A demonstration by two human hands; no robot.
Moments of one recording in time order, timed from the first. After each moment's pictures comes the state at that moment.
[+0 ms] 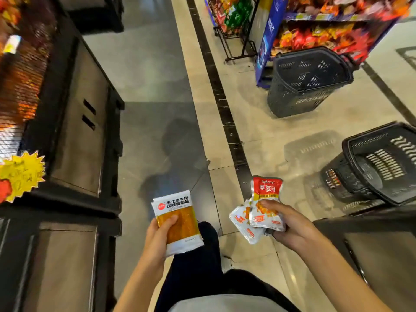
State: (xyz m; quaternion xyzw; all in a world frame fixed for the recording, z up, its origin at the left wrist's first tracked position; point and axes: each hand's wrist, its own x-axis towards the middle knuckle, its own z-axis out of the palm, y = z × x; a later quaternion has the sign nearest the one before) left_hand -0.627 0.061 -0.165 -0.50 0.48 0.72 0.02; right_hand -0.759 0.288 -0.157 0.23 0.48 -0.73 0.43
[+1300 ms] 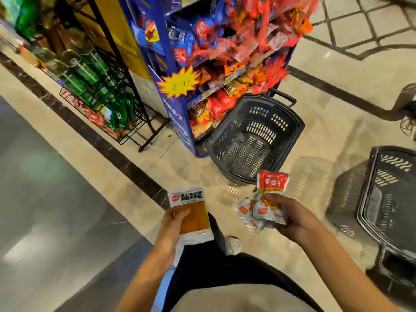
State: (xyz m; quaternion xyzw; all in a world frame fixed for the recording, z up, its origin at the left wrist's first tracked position) left_hand -1.583 -0.026 -0.188 -0.30 0.63 0.65 0.30; right_hand -1.536 0.223 -0.180 0.45 0.34 -0.82 0.14
